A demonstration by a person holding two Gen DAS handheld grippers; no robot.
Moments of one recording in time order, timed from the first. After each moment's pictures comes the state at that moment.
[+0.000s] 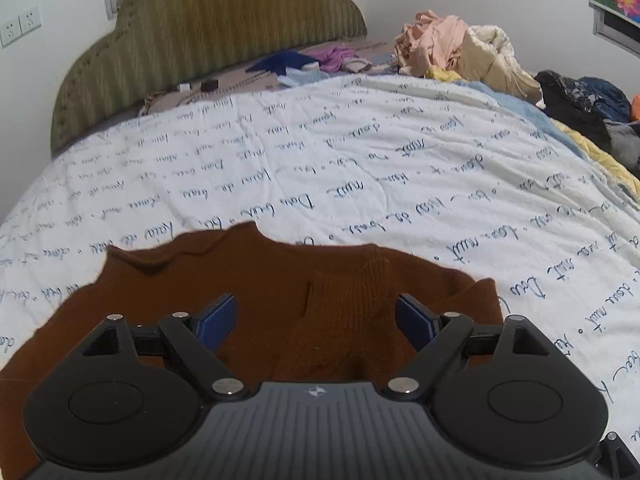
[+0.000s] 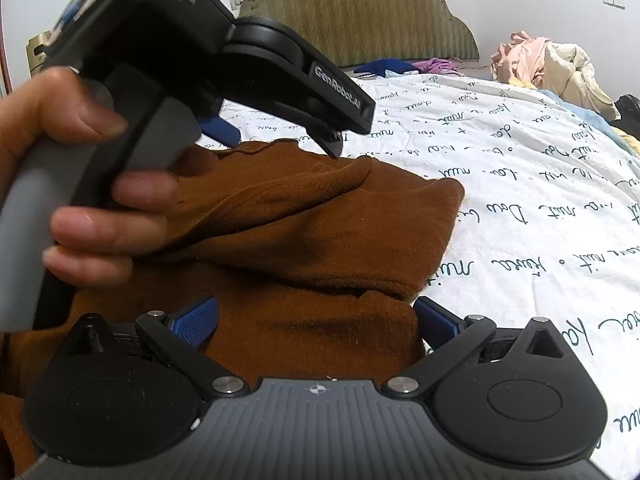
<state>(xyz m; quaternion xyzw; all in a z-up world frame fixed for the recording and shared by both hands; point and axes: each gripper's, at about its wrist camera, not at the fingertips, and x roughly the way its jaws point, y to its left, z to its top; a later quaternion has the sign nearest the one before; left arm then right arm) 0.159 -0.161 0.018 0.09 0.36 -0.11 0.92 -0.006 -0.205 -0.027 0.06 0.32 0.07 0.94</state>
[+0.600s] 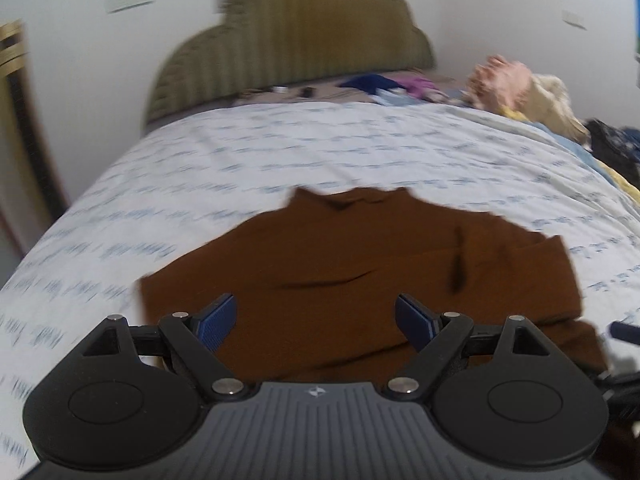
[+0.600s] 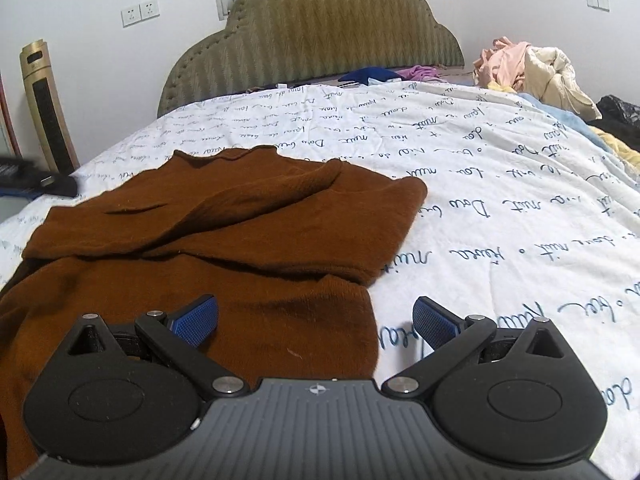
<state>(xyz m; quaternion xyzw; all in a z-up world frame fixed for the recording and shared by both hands) 0.043 0.024 0.033 0.03 0.33 -0.02 0.94 -0.030 -0.224 -0.027 0.06 0.31 0.05 0.95</state>
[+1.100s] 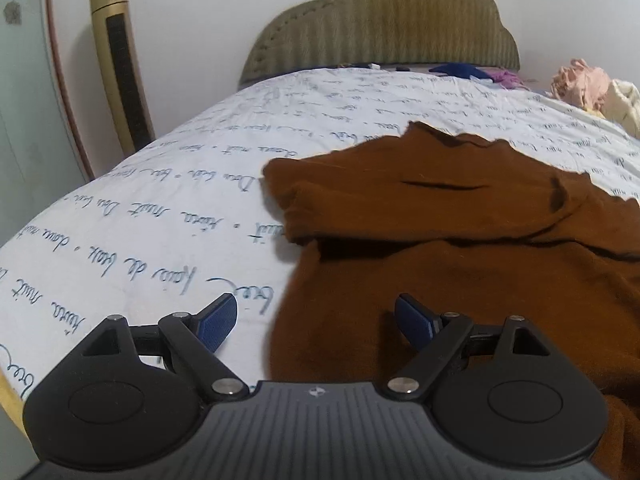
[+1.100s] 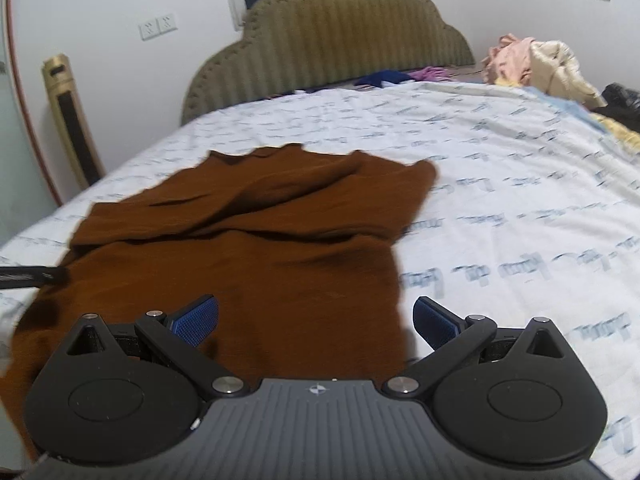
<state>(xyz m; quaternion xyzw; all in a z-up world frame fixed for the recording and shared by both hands) -0.020 0.066 -0.018 0.01 0.34 0.10 0.94 -0.082 -0.217 -0.025 0.09 0.29 0.09 0.95</state>
